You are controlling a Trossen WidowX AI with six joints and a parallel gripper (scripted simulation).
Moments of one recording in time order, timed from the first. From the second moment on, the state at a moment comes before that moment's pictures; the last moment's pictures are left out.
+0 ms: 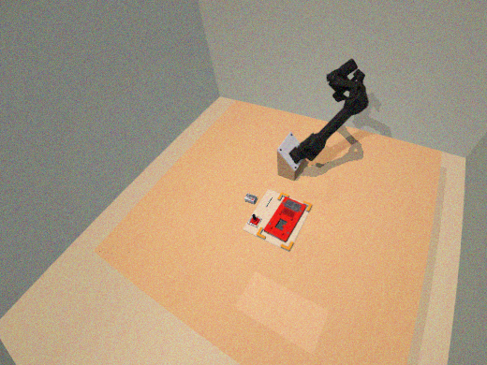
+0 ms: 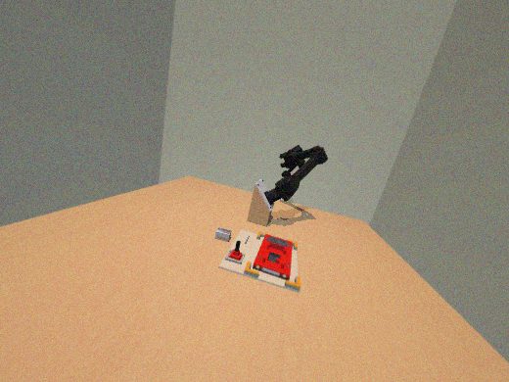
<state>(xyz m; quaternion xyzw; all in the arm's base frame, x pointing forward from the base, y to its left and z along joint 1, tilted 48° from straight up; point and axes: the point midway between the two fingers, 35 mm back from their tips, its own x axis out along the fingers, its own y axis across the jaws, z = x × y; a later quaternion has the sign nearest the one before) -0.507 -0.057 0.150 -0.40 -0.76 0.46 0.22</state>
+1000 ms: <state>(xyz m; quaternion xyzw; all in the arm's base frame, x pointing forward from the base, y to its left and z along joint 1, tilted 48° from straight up) -0.435 -0.284 0.077 -0.18 -0.91 0.38 -0.06</state>
